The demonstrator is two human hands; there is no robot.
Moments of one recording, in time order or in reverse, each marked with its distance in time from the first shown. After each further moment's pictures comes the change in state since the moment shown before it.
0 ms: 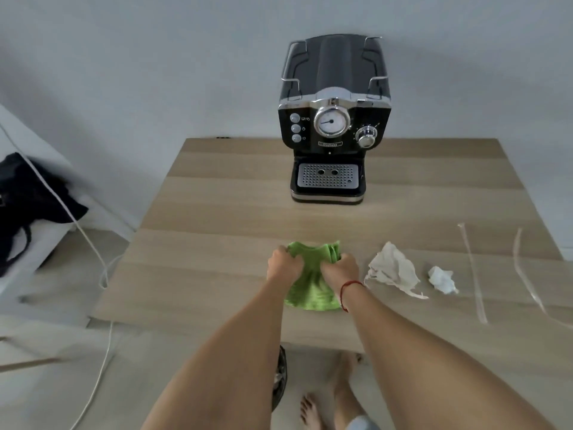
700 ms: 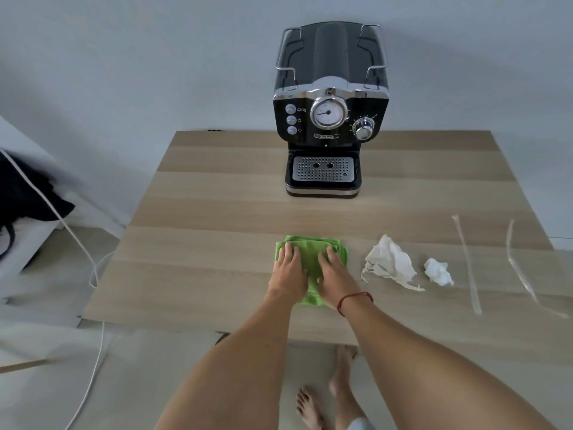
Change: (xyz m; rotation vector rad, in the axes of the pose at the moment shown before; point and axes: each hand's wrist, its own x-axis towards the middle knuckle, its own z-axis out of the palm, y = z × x) left_hand 0.016 -0.044 0.030 0.624 -0.115 0.465; right_hand 0.000 0.031 -0.004 -0.902 -0.229 -0.458
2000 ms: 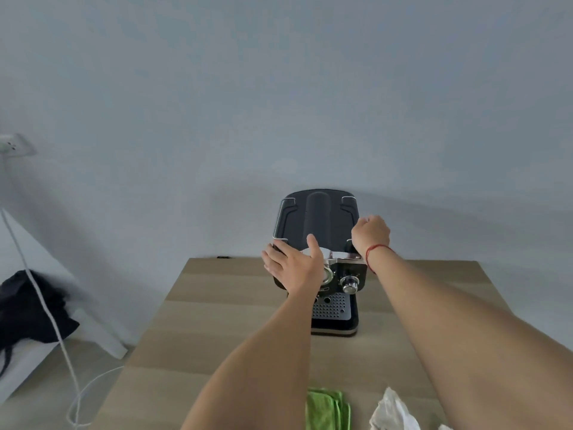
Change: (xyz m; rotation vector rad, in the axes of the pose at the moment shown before) left_hand 0.092 0.164 -0.241 -0.624 0.683 -0.269; right_hand 0.103 -0.066 -0.340 0.740 0.744 0.217
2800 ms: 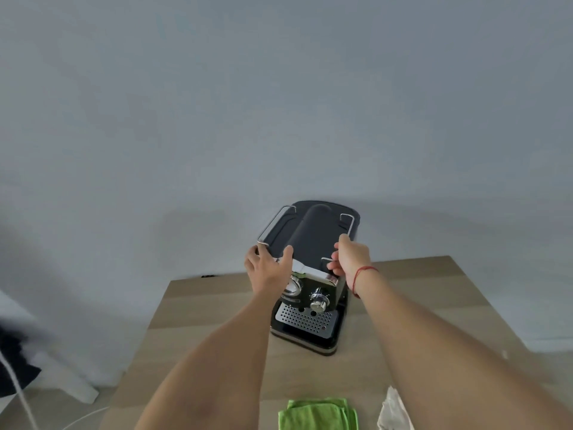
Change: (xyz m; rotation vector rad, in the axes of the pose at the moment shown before) left_hand 0.056 -0.028 -0.039 -0.006 -0.183 0.210; right_hand -0.043 0.003 0.012 0.463 -0.133 0.290
